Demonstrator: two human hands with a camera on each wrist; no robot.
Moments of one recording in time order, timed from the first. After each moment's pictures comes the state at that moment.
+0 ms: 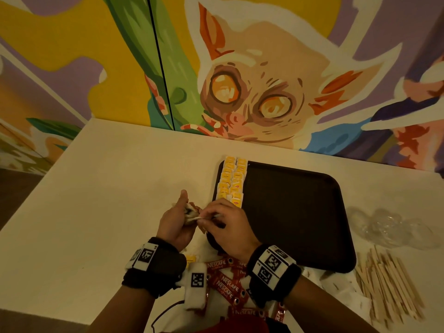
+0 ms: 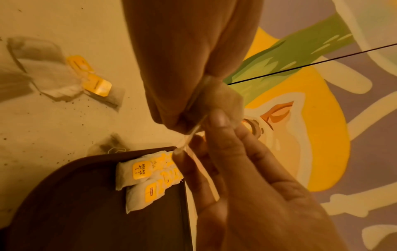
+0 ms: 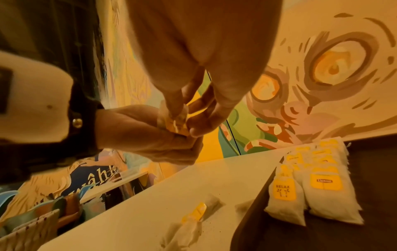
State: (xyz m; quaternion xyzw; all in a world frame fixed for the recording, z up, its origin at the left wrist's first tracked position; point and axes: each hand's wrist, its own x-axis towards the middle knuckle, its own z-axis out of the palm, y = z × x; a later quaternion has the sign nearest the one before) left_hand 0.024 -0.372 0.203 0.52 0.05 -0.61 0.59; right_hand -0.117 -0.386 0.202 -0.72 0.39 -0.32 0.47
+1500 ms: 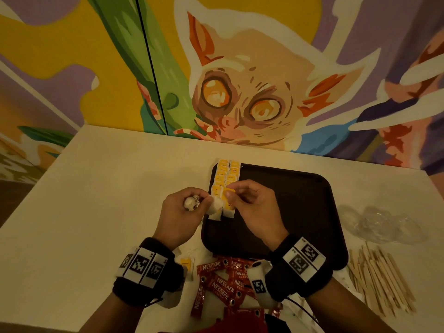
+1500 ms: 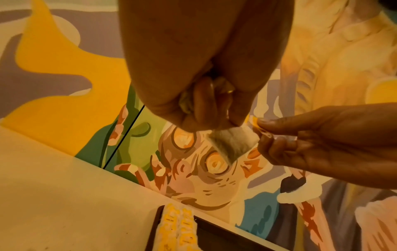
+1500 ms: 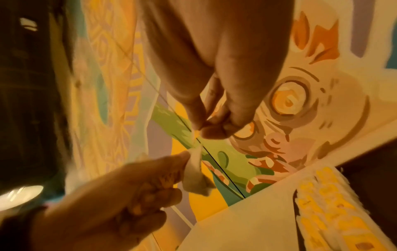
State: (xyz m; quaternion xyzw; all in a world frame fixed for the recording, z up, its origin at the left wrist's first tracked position) left_hand 0.013 -0.365 0.239 0.64 -0.50 -0.32 0.48; right_hand -0.158 -0.407 0.256 -0.59 0.46 -0.41 0.52
